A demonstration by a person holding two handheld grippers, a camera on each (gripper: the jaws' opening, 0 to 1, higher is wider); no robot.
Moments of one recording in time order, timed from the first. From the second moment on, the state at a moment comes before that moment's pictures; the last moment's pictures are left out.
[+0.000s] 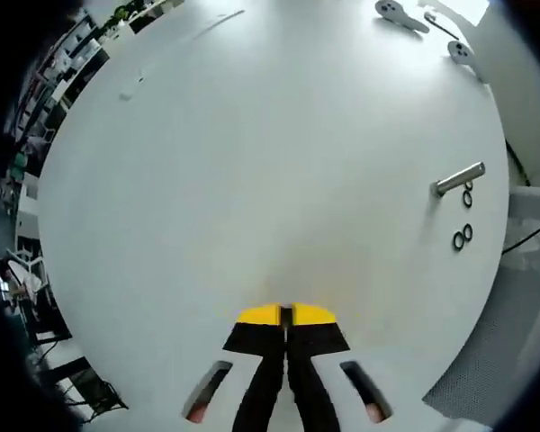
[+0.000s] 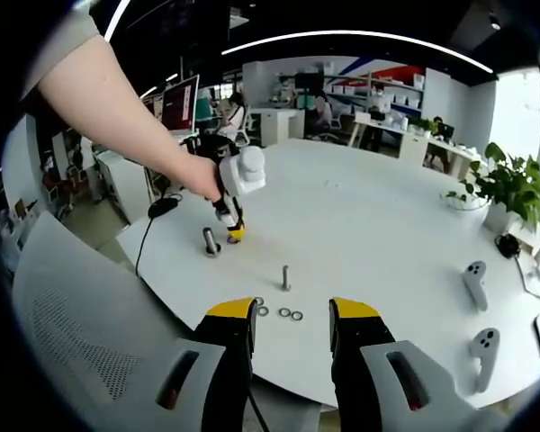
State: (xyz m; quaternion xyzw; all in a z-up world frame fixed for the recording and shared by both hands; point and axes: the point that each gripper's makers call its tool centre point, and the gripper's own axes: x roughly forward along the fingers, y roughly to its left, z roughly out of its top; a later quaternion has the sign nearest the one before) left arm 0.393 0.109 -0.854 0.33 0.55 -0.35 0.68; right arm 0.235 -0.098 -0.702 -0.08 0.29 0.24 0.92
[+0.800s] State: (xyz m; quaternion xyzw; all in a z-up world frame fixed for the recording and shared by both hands) left arm 0.341 0.165 -0.806 0.19 0.47 -0.30 0.81; right arm 0.233 -0.091 -0.703 -0.07 0.29 0.25 0.92
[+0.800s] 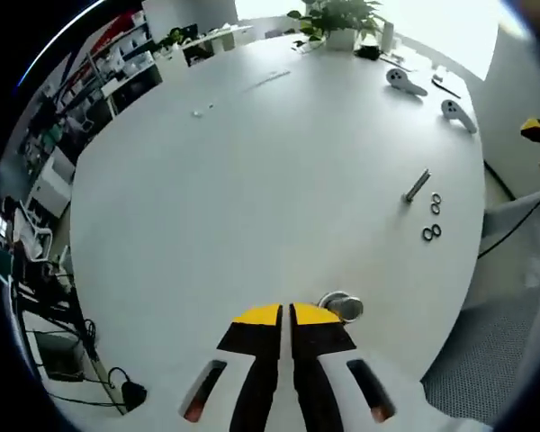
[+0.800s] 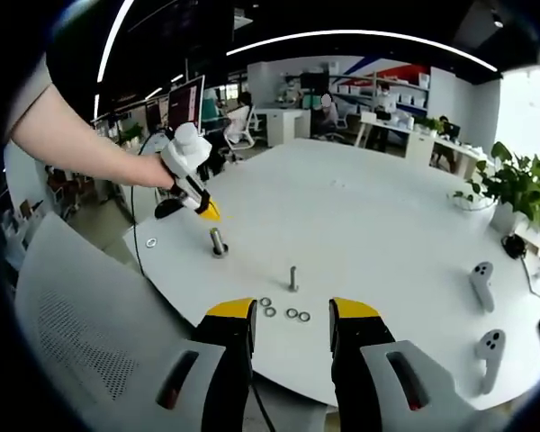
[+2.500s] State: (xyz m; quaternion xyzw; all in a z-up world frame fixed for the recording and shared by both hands) left arm 0.207 0.199 -0.688 0.04 0.33 -0.21 0.92; right arm 0.224 -0.074 -0.699 -0.07 0.28 0.30 0.91
